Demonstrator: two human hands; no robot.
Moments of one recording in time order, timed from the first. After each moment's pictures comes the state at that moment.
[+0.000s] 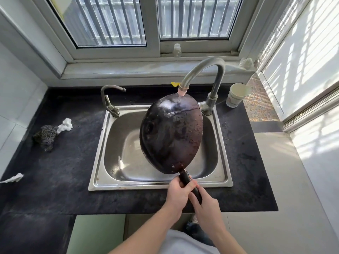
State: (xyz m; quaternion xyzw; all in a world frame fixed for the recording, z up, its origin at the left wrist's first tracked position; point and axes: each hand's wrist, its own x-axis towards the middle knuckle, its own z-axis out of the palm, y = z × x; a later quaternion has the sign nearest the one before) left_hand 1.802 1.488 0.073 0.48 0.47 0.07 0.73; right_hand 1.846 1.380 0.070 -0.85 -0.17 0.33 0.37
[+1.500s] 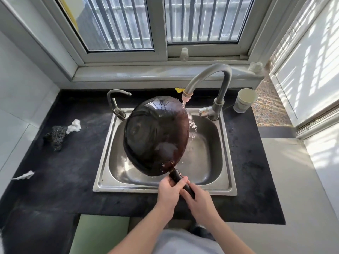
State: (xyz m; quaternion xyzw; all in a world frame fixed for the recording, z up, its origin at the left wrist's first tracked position) left_hand 1.807 1.512 0.087 0.46 0.53 0.13 0.70; right_hand 1.876 1.415 0.062 -0.80 -0.27 0.39 0.38
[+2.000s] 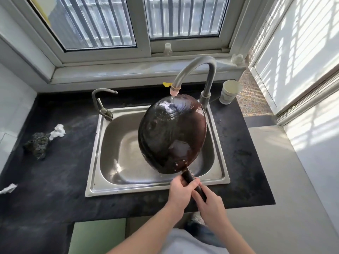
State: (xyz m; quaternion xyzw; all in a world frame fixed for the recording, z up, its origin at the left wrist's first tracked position) left_hand 1.815 1.483 0.087 0.52 0.48 0.02 0.71; right_hand 1.860 1.371 0.065 -0.84 -0.16 0.34 0.39
